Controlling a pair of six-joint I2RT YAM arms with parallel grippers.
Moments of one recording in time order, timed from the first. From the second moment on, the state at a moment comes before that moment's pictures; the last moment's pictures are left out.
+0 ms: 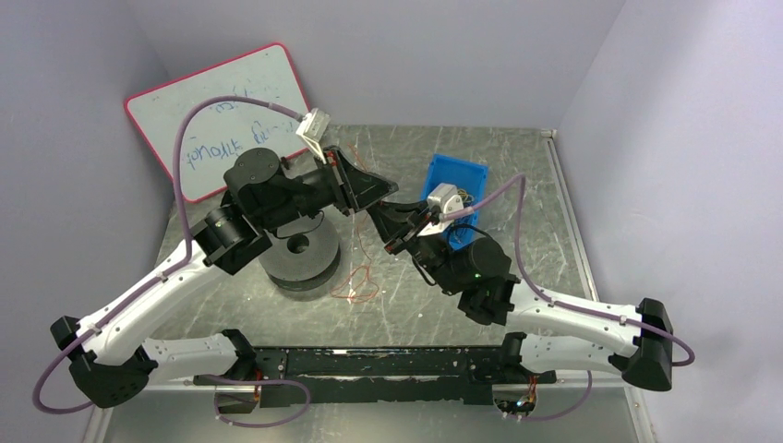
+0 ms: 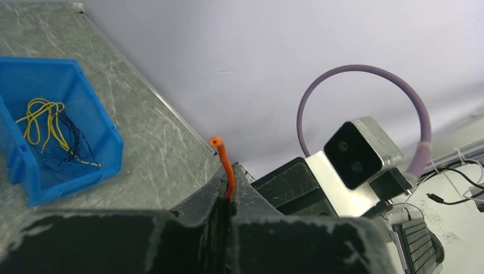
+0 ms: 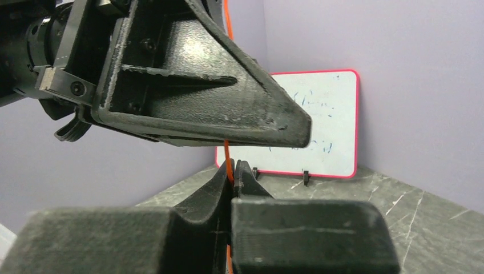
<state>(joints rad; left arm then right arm) -0.86 1.12 1.31 -0.12 0.24 -0.76 1.18 1.02 0.79 0.66 0.32 -0.02</state>
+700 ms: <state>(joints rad) -0.86 1.01 1.33 -0.41 -0.17 -0.64 1.18 0.90 0.79 0.41 0.53 0.05</state>
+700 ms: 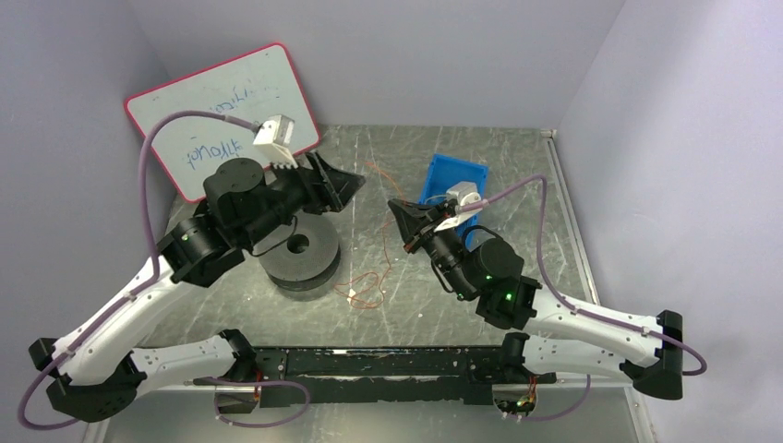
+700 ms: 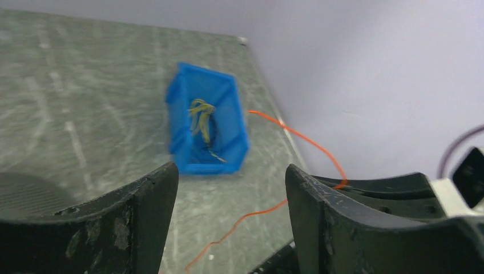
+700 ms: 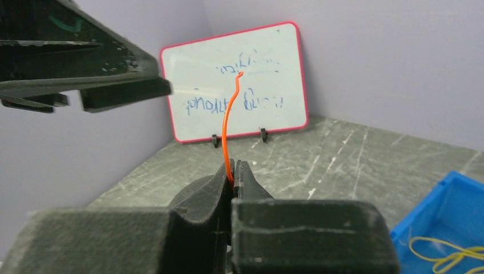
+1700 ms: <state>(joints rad) -0.04 0.88 0.88 -0.64 -0.02 -0.60 1.18 0.91 0.72 0.26 0.54 0.11</state>
